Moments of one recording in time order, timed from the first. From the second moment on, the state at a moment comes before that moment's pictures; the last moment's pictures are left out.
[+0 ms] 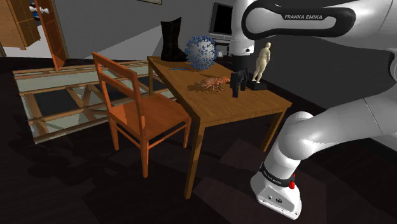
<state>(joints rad) -0.01 -0.76 0.00 -2.43 -0.06 1.47 -0.08</state>
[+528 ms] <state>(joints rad) -0.03 -0.78 -0.12 -2.51 -0.23 1.61 -0.29</state>
